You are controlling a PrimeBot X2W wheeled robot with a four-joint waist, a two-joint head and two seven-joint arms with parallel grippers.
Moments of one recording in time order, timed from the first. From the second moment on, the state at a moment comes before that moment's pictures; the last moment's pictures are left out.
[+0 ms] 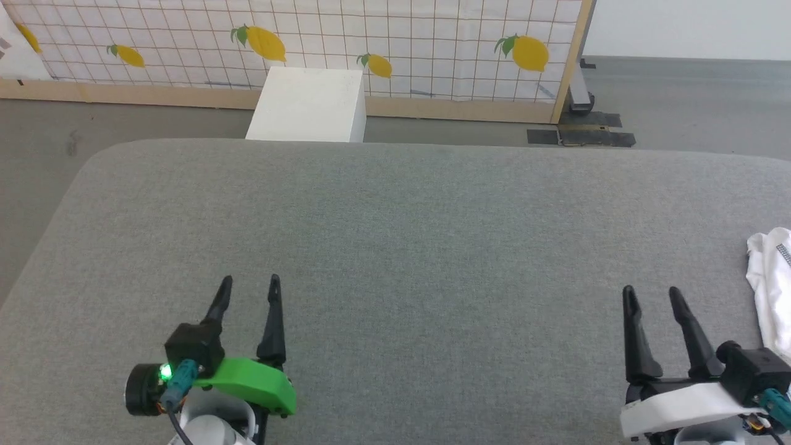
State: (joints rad) left arm -0.09 0.06 -0.05 0.24 -0.14 -0.05 -0.26; right arm 0.04 -0.05 -0.06 0.11 0.23 0.13 -0.26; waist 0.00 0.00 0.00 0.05
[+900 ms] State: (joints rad) left arm -0.09 0.06 -0.07 0.24 -0.13 -0.05 -0.23; right arm 0.05 -0.05 -0.02 0.11 0.21 0.13 -0.23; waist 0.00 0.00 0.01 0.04
